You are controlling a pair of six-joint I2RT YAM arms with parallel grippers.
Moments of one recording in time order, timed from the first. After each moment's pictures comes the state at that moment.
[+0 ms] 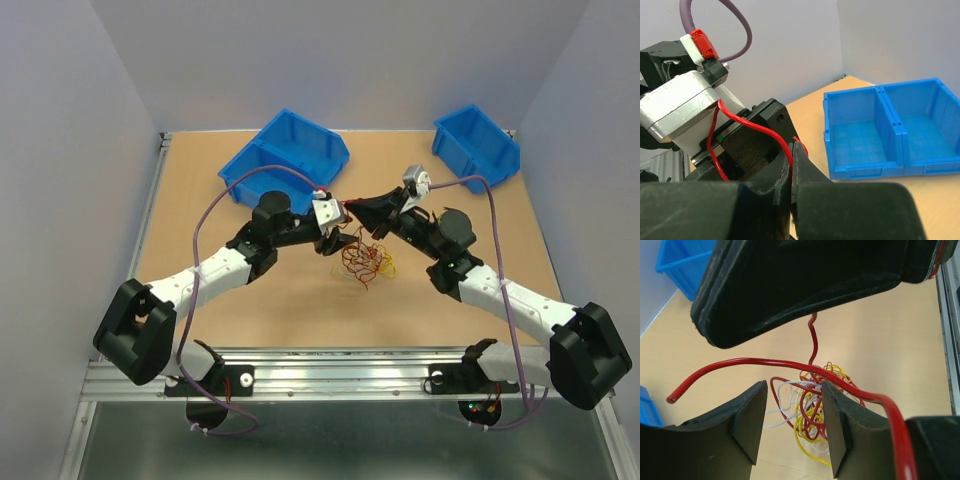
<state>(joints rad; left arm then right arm) -0.66 1.36 0.81 0.40 0.65 0.24 0.61 1.19 0.67 0.82 -0.38 0.29</state>
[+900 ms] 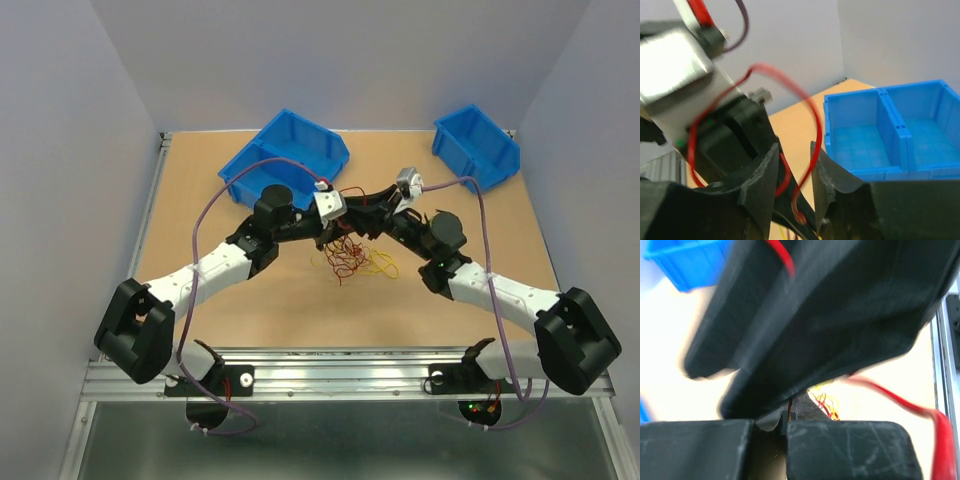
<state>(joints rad) -0.66 1.39 0.88 0.31 0.66 0.19 0.63 1.28 0.67 0.95 -0.38 0.32</state>
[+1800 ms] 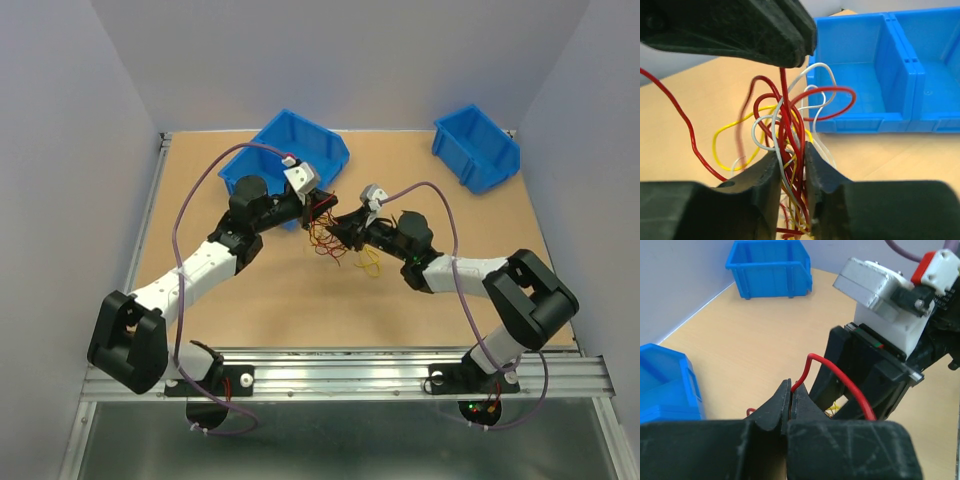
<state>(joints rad) -0.53 1.31 0.88 0.40 0.58 0.03 0.64 1.55 0.64 0.98 -0.40 0.11</state>
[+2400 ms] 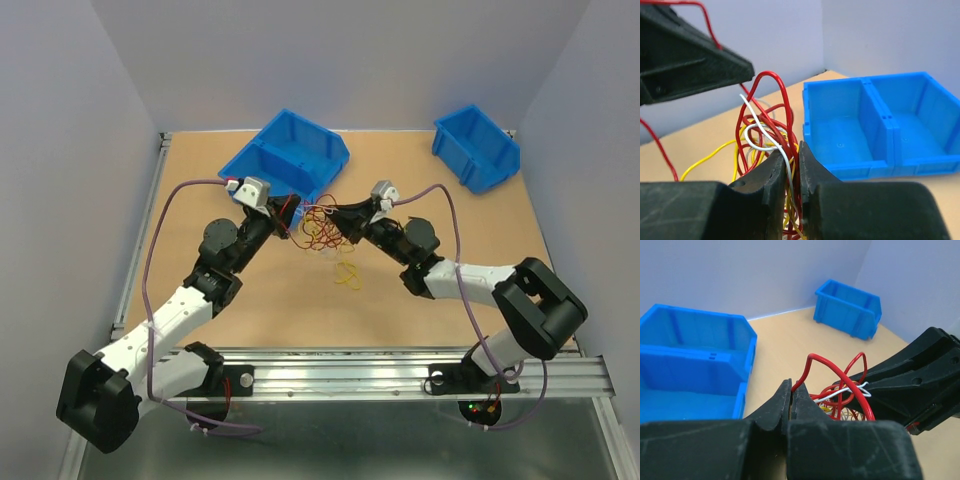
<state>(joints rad) -0.53 0.97 0.59 0.52 0.07 -0.18 0.68 1.53 0.65 1.12 -0.24 0.11</state>
